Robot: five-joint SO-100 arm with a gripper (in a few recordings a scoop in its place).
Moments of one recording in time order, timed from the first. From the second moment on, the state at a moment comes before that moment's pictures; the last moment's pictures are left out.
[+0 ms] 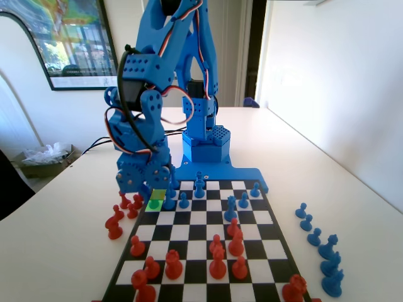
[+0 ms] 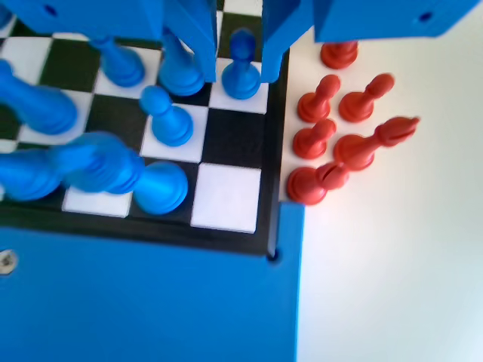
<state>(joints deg) 28.7 80.2 126.9 40.6 -125.2</state>
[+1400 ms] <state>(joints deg) 13.2 124.2 114.3 83.8 -107.6</state>
